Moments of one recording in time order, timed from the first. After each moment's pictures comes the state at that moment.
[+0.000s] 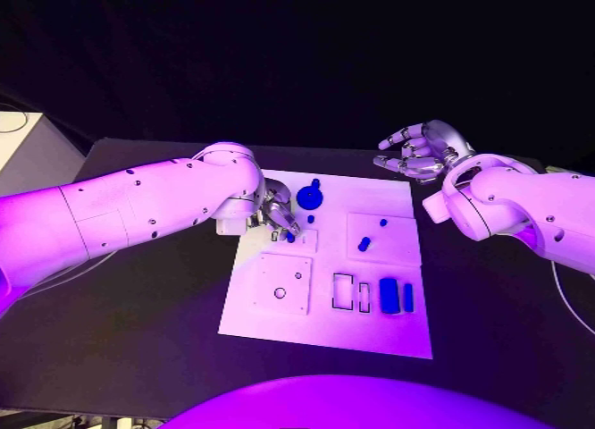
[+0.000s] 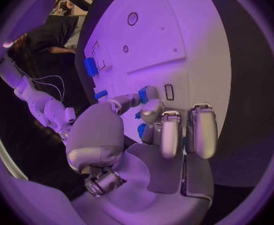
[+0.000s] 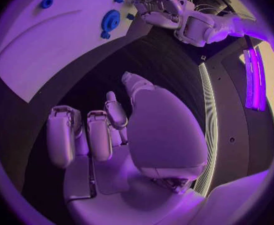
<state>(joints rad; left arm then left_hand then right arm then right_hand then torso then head) 1.30 -0.55 -0.08 1.31 -1.05 0.37 -0.54 0.94 -0.11 0.69 0.11 0.45 0.98 0.03 0.72 0.81 1.37 -0.05 1.17 0.94 1.47 -0.10 1.57 1.31 0.07 1.44 0.01 1.48 1.31 1.33 -0.83 -0.17 1.47 -0.68 -0.58 0.01 1.41 -0.23 0.30 0.26 0.26 0.80 0.17 0.39 0.25 1.25 0.08 1.28 1.24 1.47 0.00 1.47 1.31 0.04 1.47 0.10 1.40 1.31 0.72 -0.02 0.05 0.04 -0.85</state>
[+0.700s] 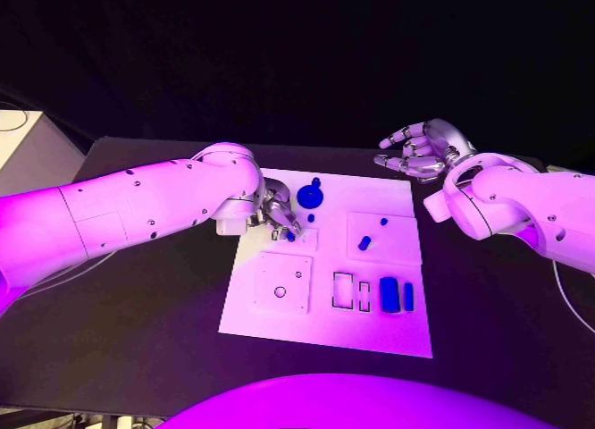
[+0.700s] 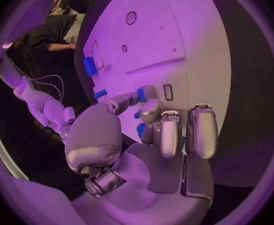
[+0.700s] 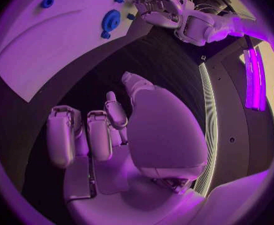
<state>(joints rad) 1.30 -0.56 -0.09 1.32 -1.06 0.35 -0.54 0.91 -0.16 0.70 0.05 0.44 1.01 0.00 0.71 0.81 1.37 -0.06 1.17 0.94 1.47 -0.10 1.57 1.31 0.07 1.44 0.01 1.48 1.31 1.33 -0.83 -0.17 1.47 -0.68 -0.58 0.01 1.41 -0.23 0.30 0.26 0.26 0.80 0.17 0.39 0.25 1.25 0.08 1.28 1.24 1.47 0.00 1.47 1.31 0.04 1.47 0.10 1.40 1.31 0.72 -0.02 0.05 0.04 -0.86</state>
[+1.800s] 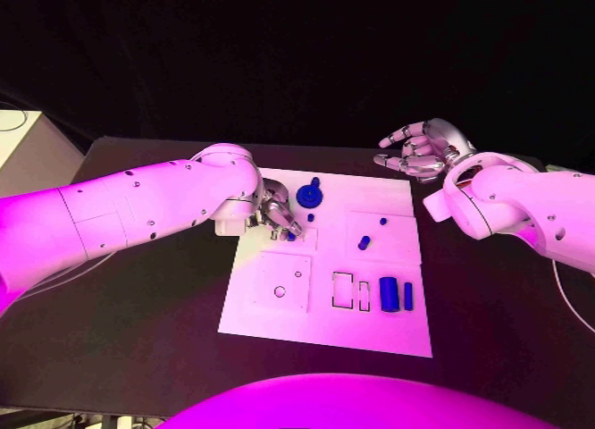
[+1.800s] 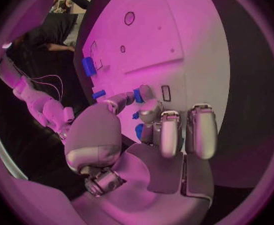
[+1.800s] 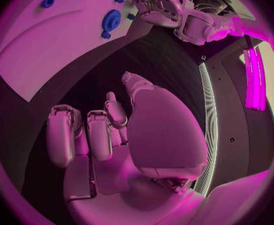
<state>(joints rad) 1.29 -0.56 -0.09 1.31 -1.06 0.35 -0.54 0.90 -0.19 0.54 0.12 0.43 1.04 -0.01 0.70 0.81 1.37 -0.06 1.16 0.94 1.47 -0.10 1.57 1.31 0.07 1.45 0.01 1.48 1.31 1.33 -0.84 -0.17 1.47 -0.68 -0.58 0.01 1.41 -0.23 0.29 0.26 0.26 0.78 0.17 0.39 0.25 1.24 0.09 1.27 1.22 1.47 0.00 1.47 1.31 0.04 1.47 0.10 1.38 1.31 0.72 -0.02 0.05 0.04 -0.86</state>
